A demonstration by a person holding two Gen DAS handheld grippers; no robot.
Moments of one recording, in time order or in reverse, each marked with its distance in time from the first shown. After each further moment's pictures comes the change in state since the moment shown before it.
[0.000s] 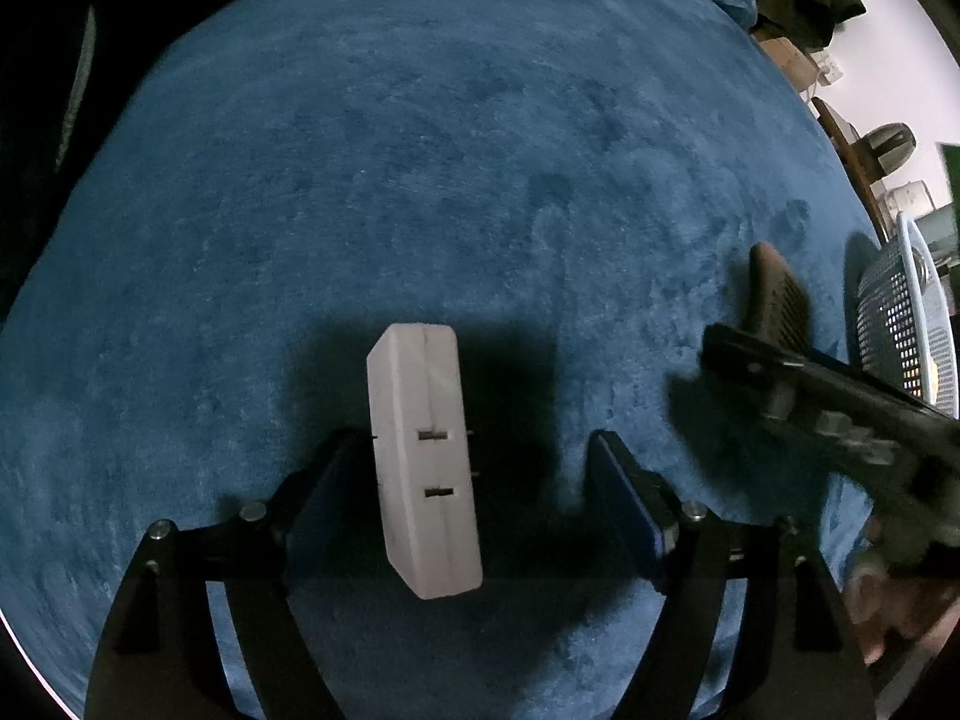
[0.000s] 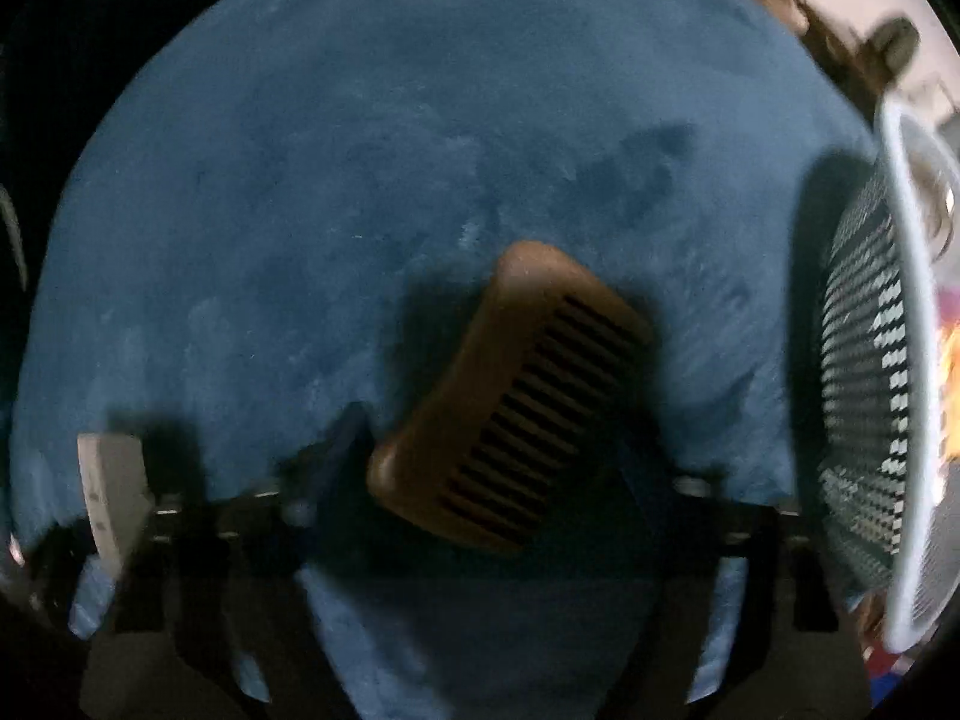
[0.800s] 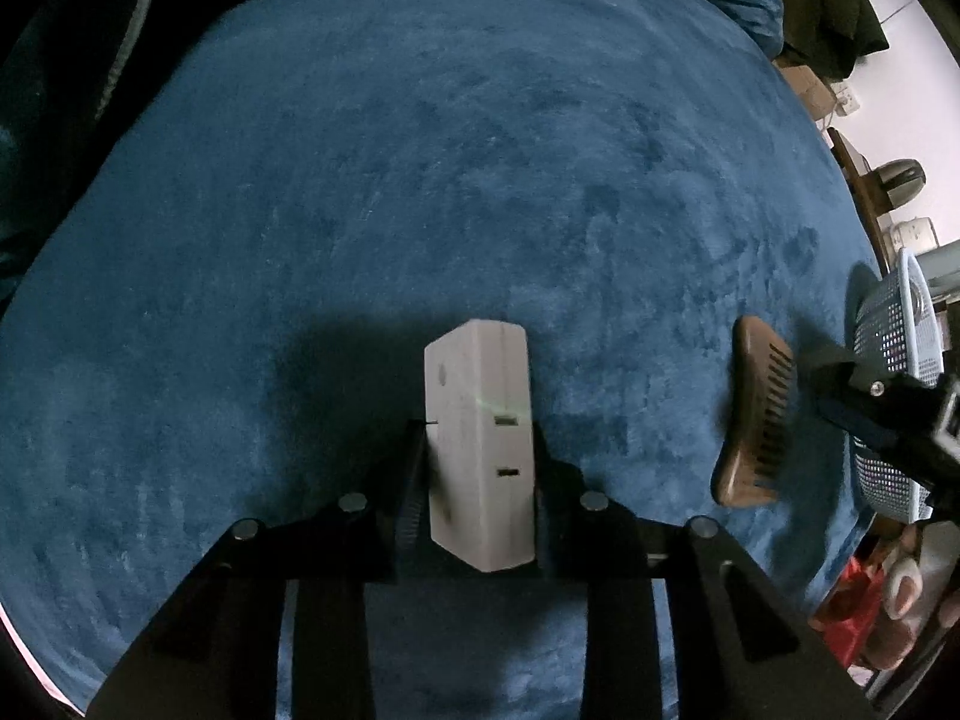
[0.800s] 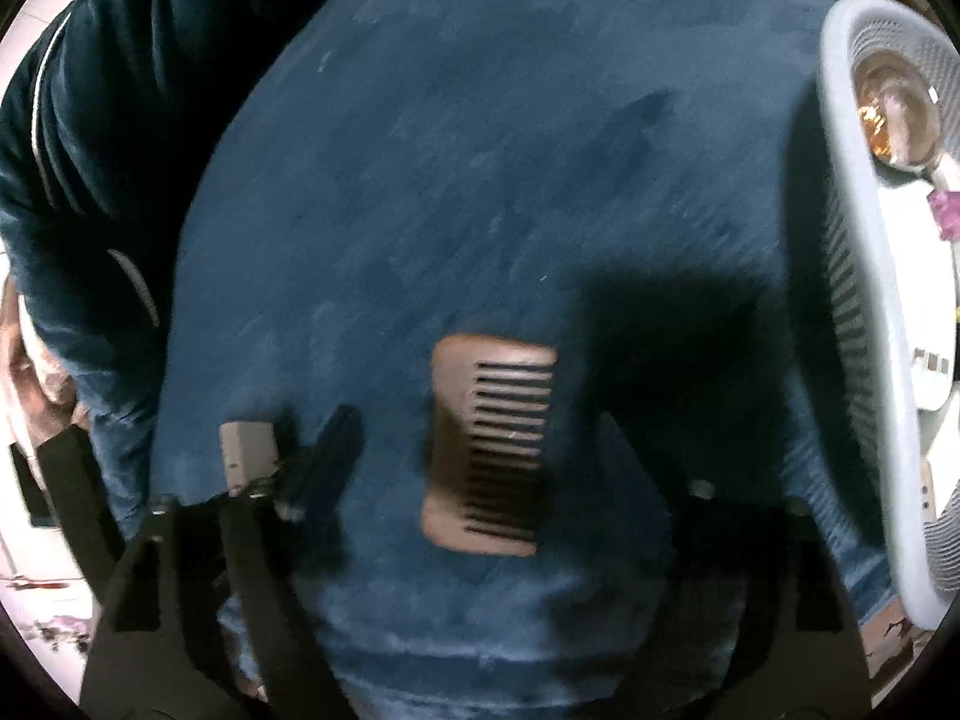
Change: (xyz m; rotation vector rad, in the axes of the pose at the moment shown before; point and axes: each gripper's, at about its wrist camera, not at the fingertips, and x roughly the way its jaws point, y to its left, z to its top) left arm -0.010 0.032 -0.002 -0.074 0.005 -0.009; right arm -0.023 -0.047 0.001 0.124 0.008 0.271
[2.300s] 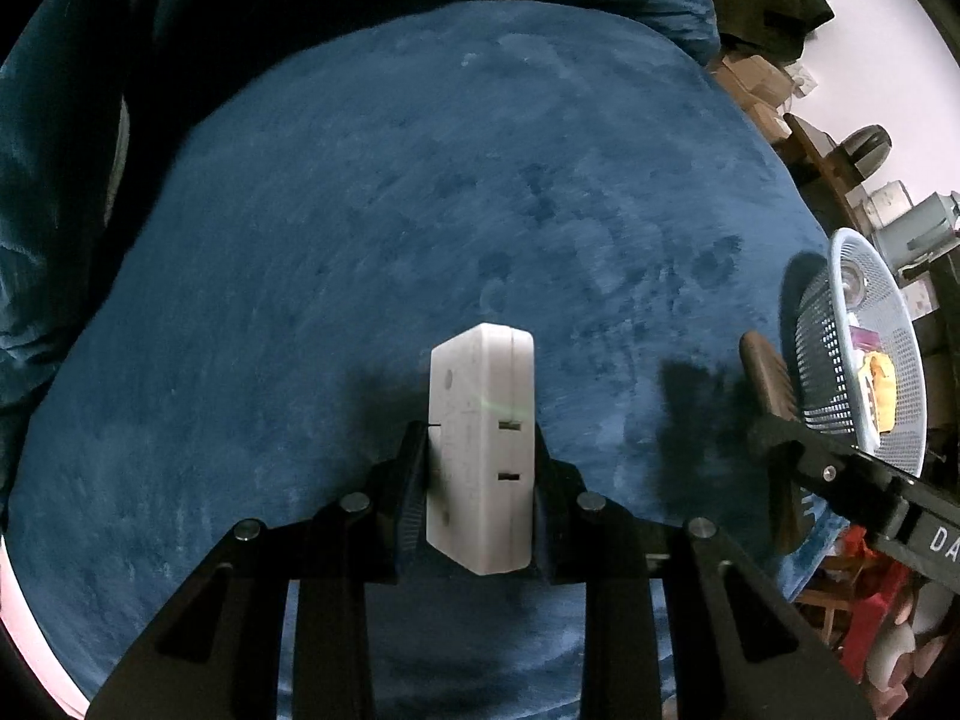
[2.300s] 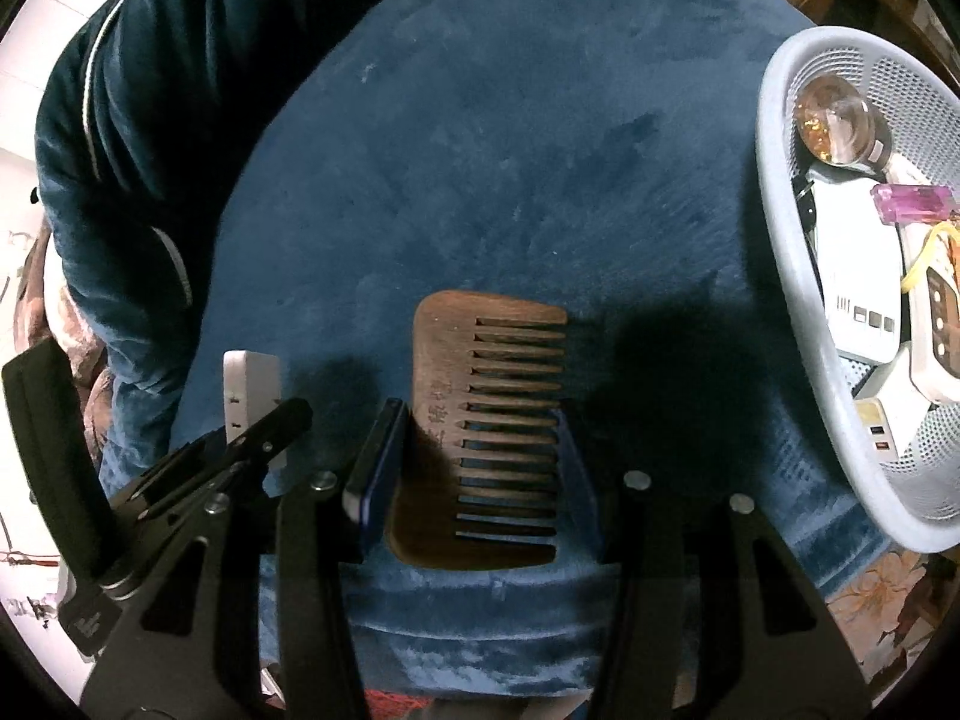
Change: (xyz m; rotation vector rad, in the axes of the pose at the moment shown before) left arm -0.056 -0.044 0.006 0.125 -0.098 0.033; right arm -0.051 -0.015 -0.024 -0.008 -0.019 0.064
